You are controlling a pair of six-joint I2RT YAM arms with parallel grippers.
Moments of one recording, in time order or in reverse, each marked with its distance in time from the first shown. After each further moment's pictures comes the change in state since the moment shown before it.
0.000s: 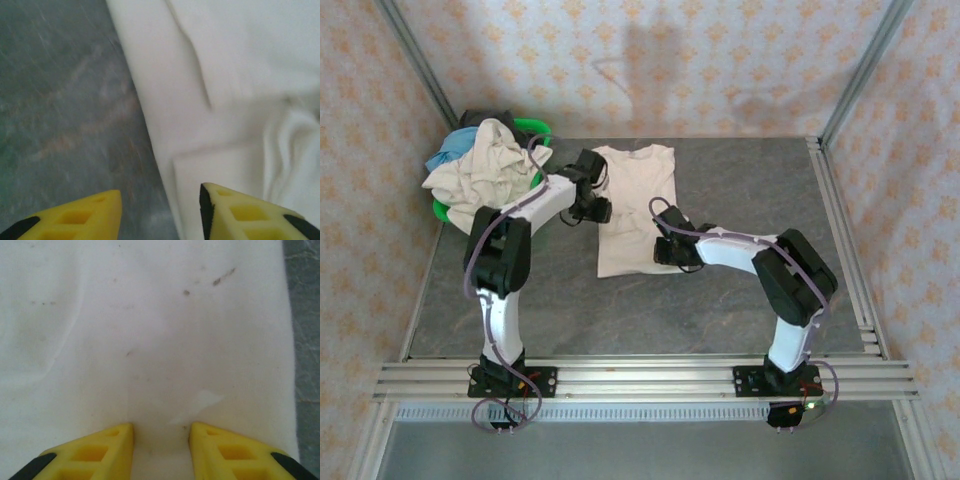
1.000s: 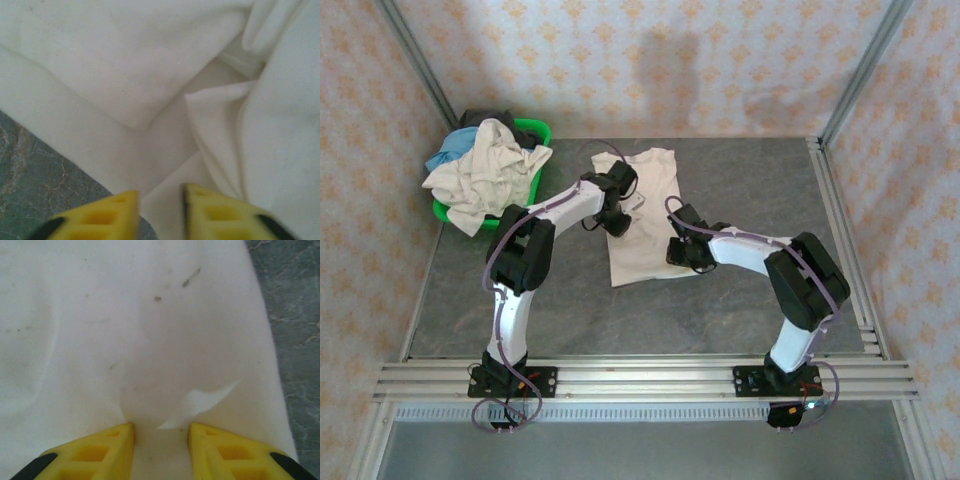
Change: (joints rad) left arm -0.122 0.149 0.128 -0.065 -0.063 0.341; right arm -0.077 -0.062 -0.062 -0.036 -0.042 0.000
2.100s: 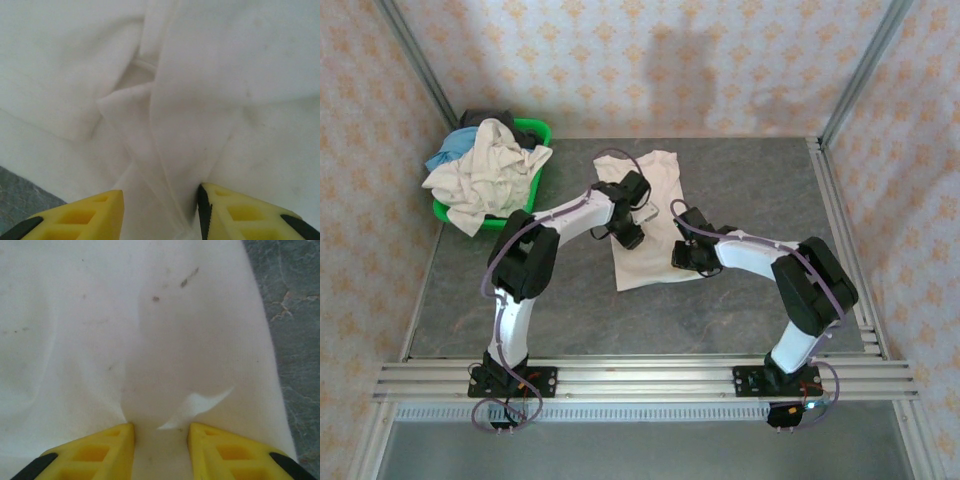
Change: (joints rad) left arm -0.084 -0.024 -0.050 0.038 0.021 0.023; right arm -0.016 -0.048 -0.056 0.001 -0.008 -0.027
